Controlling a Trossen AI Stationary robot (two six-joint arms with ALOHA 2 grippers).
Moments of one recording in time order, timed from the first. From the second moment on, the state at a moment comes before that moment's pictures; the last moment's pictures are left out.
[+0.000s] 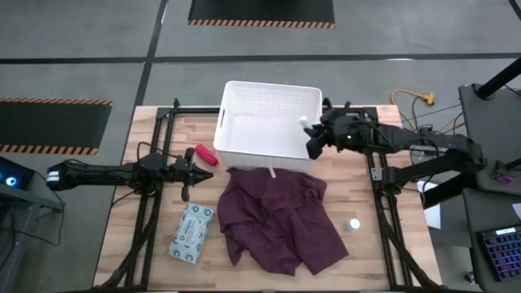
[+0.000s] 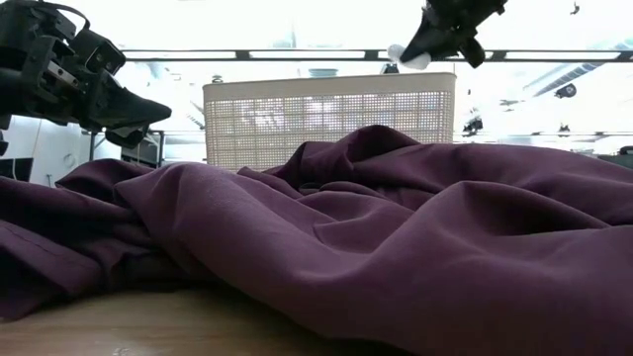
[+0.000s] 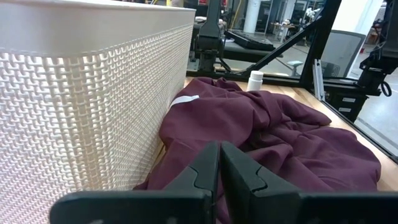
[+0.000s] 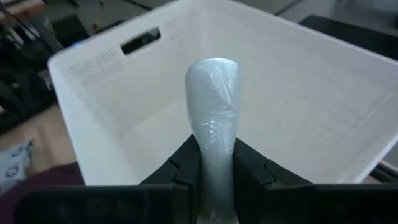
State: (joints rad) left arm 0.09 0.37 0.01 0.21 0.07 -0.09; right arm -0.14 1.11 1.02 -0.46 0.42 0.46
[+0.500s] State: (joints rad) left arm 0.09 0.37 0.01 0.21 0.07 -0.09; right arm -0.14 1.25 1.24 -0.71 0.32 0.44
